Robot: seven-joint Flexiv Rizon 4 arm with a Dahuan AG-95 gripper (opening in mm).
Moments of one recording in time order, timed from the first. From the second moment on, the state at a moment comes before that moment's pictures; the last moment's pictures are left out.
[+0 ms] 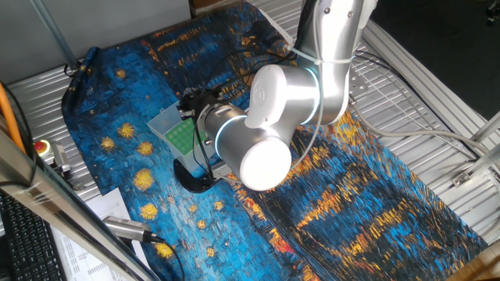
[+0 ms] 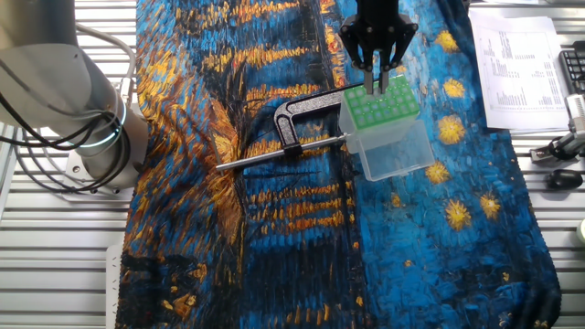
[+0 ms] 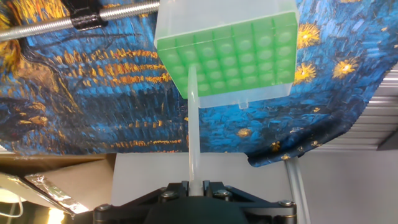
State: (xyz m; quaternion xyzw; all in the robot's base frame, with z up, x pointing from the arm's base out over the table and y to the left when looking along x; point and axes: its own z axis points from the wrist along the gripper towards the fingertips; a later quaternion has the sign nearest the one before) arm 0.492 0.015 0.235 0.62 -0.61 0.36 0.34
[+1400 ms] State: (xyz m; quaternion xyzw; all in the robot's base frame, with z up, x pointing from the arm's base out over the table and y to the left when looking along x) arm 0.488 0.033 0.234 0.61 -0.61 0.36 0.35
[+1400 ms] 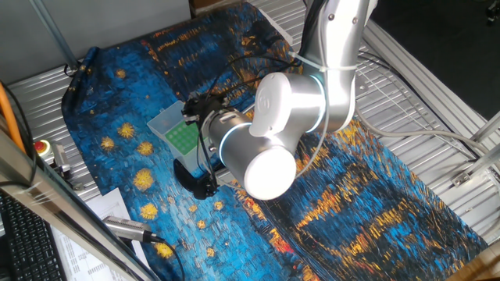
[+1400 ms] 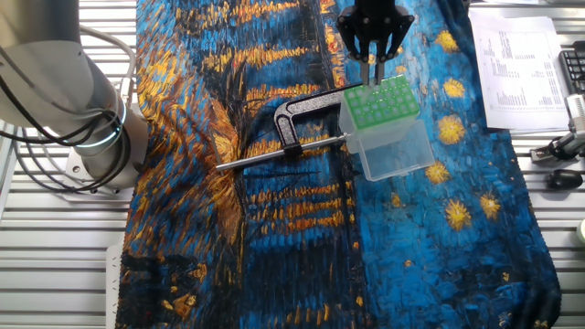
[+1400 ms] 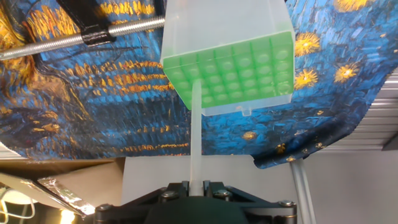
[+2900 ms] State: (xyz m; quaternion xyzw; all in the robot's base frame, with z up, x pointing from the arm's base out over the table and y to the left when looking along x) arm 0.505 0.028 0.273 0.59 -0.68 0.32 0.30
